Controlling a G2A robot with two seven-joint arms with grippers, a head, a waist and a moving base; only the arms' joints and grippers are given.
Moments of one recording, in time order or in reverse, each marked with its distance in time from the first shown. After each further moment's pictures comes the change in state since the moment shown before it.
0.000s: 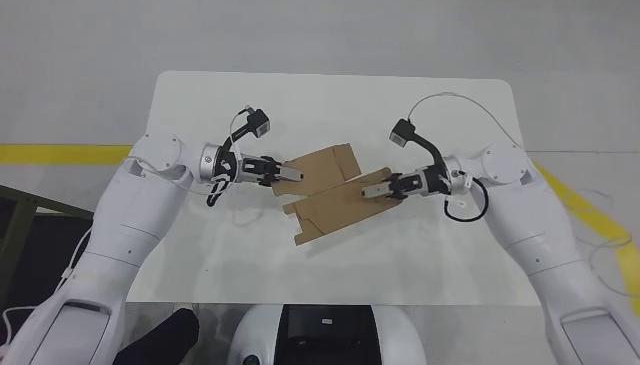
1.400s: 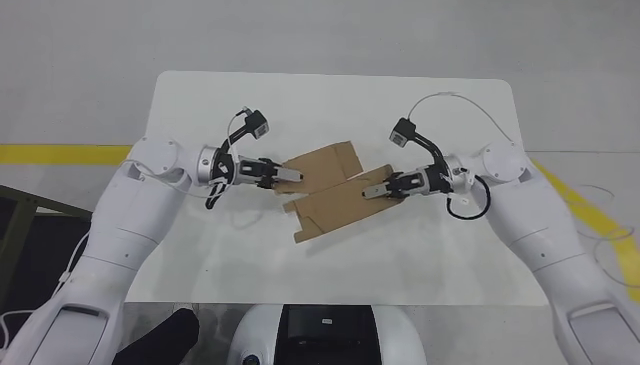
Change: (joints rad) left arm 0.026 0.012 -0.016 -0.029 -0.024 -0.017 0.002; right arm 0.050 0.035 -0.103 0.048 0.145 -0.010 -0.010
